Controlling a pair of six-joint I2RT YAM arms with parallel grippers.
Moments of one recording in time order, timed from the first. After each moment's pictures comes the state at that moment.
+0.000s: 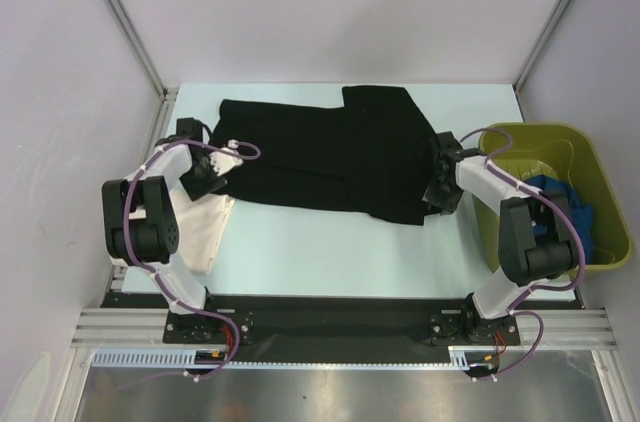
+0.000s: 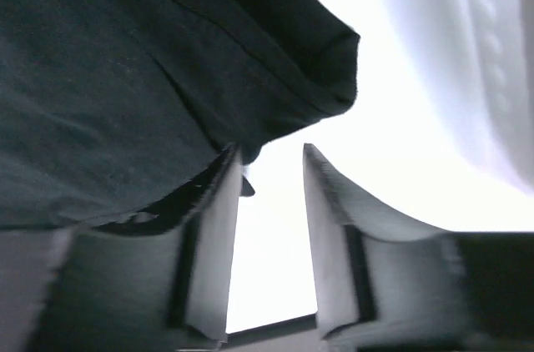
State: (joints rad) left arm 0.09 1.75 1.16 -0.65 -0.10 1.11; right arm 0.22 1.63 1.04 -0.71 0.22 0.72
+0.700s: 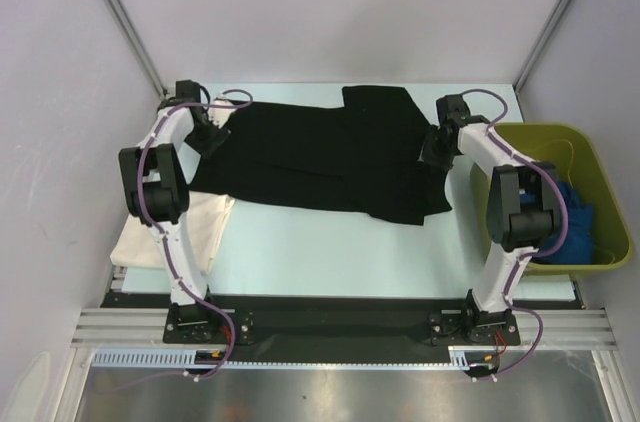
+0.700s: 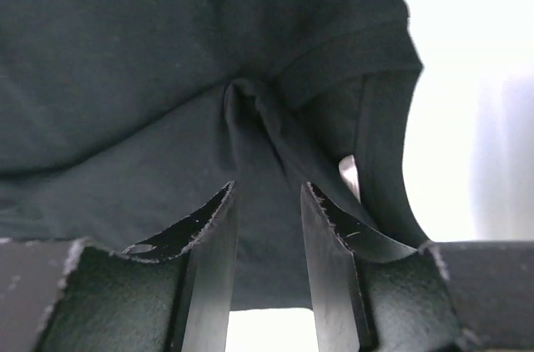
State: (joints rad) left arm 0.11 2.11 1.73 -0.73 0.01 0.79; right arm 0.12 1.85 1.40 -0.64 -0.01 0.48
